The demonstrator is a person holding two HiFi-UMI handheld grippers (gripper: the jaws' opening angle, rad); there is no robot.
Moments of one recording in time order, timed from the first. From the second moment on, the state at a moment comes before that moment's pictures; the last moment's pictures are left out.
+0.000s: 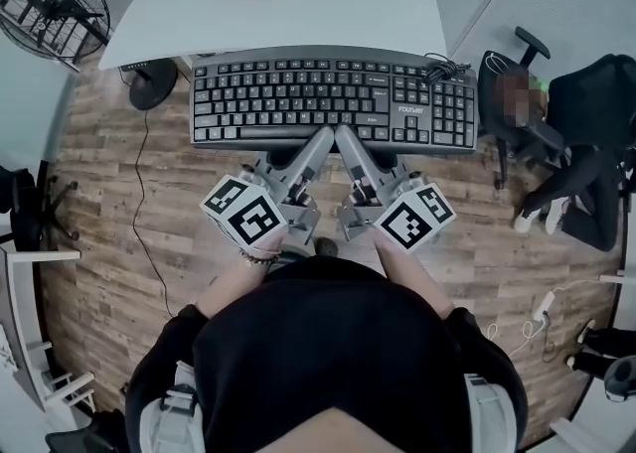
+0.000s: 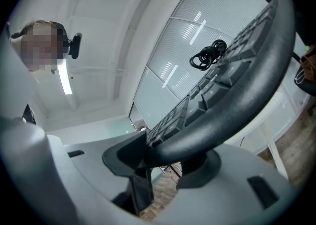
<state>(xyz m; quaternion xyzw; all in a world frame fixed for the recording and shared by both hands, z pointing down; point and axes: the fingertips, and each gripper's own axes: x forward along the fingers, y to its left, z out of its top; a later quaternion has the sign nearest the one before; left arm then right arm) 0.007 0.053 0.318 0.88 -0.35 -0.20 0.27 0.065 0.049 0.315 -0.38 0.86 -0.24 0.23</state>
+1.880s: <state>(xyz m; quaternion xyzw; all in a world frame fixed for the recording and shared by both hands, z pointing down) -0.017 -0.147 0.328 0.88 -0.32 -0.19 0.29 0.041 -0.147 0.326 -0.42 0.85 -0.25 0.22</state>
